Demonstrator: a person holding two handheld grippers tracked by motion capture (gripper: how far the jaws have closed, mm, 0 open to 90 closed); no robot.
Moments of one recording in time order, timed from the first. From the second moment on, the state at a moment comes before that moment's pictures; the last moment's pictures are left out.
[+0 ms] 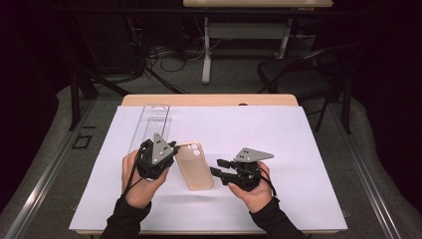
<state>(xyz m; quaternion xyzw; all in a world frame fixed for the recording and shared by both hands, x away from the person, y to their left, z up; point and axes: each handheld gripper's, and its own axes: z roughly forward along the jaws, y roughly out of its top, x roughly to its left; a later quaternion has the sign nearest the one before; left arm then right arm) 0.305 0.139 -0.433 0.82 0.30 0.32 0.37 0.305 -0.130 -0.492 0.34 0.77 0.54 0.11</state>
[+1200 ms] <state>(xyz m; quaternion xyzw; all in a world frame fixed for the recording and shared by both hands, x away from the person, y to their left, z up) 0.319 0.147 -0.438 0.81 0.28 0.34 0.40 0.292 -0.168 -0.492 0.32 0.79 0.49 0.18</state>
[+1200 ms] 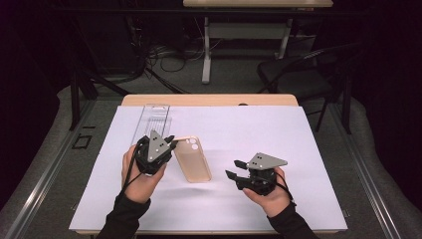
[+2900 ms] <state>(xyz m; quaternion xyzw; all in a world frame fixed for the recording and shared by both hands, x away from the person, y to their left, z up) 0.376 0.160 -0.391 0.78 0.24 0.43 0.38 0.293 -0.218 -0.509 0.38 0.75 0.49 0.23</state>
